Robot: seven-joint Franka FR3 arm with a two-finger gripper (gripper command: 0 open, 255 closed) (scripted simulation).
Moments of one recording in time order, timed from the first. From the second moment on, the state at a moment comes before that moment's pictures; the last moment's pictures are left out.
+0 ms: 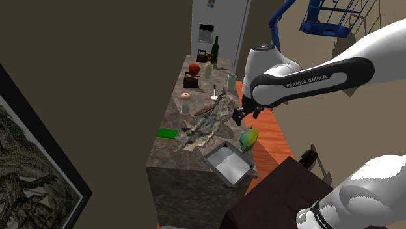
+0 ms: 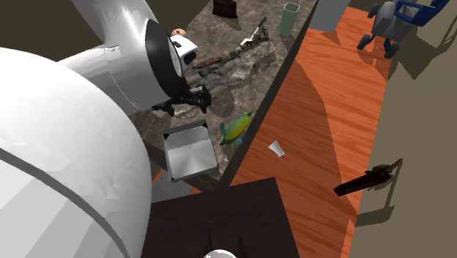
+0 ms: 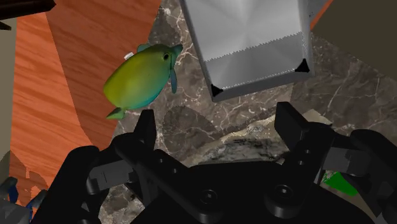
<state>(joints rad) -0.17 -0.31 0.22 -2.51 -0.12 2.21 0.31</state>
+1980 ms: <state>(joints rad) -0.23 0.43 0.12 -2.26 -0.69 2.51 0.92</state>
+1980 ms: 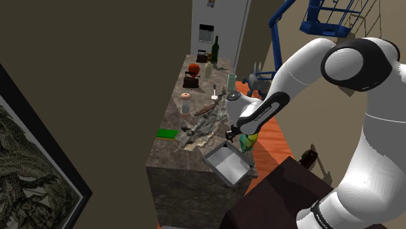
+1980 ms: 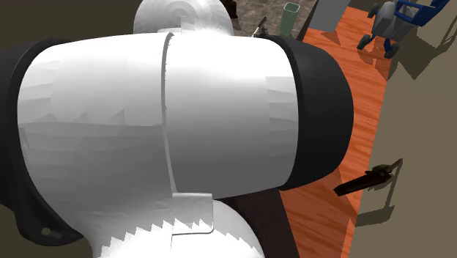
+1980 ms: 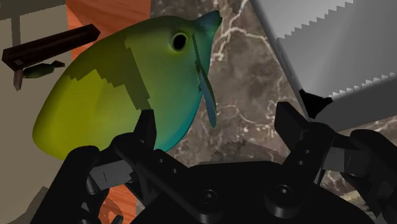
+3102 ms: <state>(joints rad) -0.24 0.37 0.14 -2.28 -0.65 2.47 0.88</state>
